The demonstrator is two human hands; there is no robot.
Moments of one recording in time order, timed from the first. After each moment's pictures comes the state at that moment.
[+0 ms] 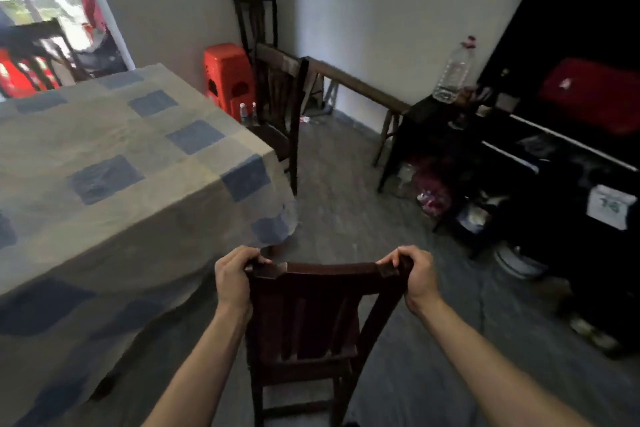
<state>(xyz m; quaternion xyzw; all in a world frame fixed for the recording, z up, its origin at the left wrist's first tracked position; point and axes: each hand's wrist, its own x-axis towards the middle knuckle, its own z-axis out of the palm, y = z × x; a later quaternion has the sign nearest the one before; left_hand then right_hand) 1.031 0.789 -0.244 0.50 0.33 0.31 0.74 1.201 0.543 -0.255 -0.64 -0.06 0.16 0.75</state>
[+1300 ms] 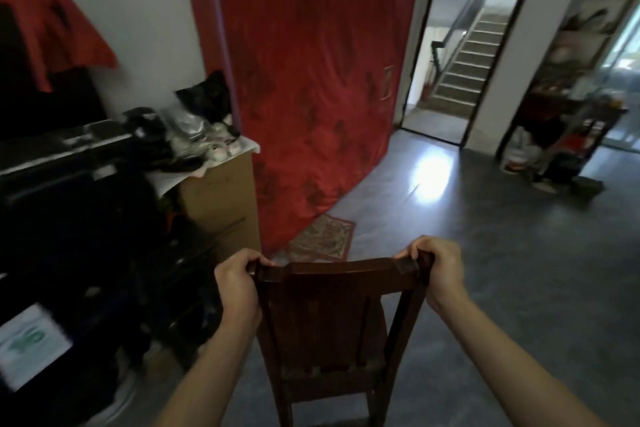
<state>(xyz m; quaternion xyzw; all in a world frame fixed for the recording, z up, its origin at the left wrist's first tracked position) 1.499 -0.190 -0.148 0.53 -0.15 -0.29 0.78 1.249 -0.328 -0.134 -0.51 0.35 -0.55 0.56</state>
